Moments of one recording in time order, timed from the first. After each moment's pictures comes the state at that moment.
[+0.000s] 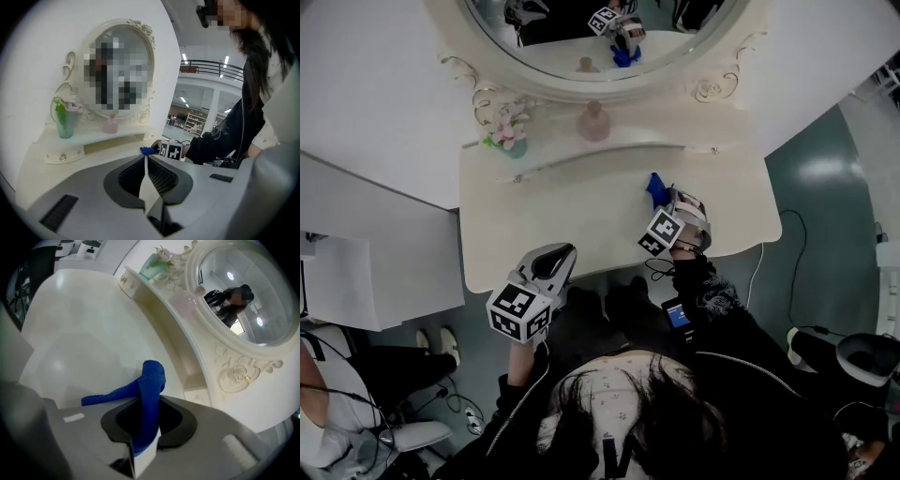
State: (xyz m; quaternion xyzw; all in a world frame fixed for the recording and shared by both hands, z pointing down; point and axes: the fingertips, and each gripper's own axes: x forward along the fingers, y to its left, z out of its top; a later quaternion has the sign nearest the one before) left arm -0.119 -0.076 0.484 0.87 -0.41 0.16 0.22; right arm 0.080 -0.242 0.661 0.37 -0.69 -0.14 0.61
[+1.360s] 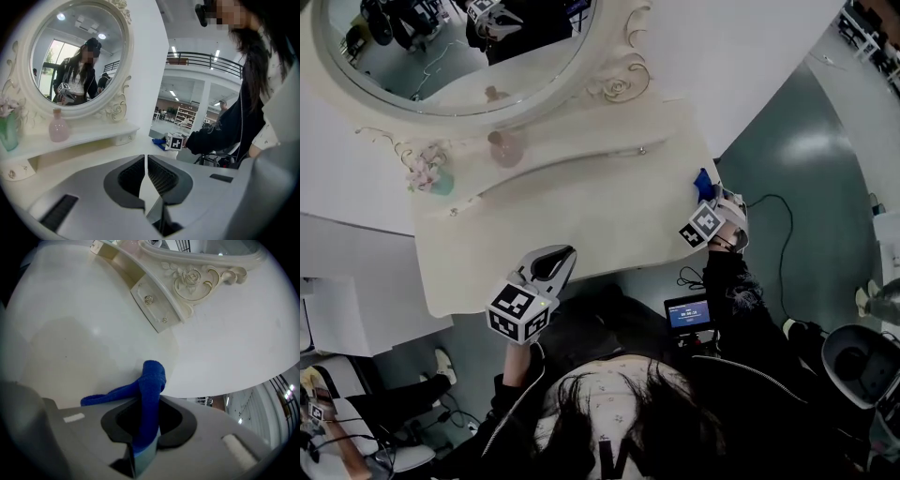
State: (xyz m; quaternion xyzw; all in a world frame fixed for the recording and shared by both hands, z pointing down) left arm 0.066 -0.117 0.489 0.90 -0.35 0.19 0.20; right arm 0.413 -0.273 0.661 0.47 -0.59 -0.10 0.65
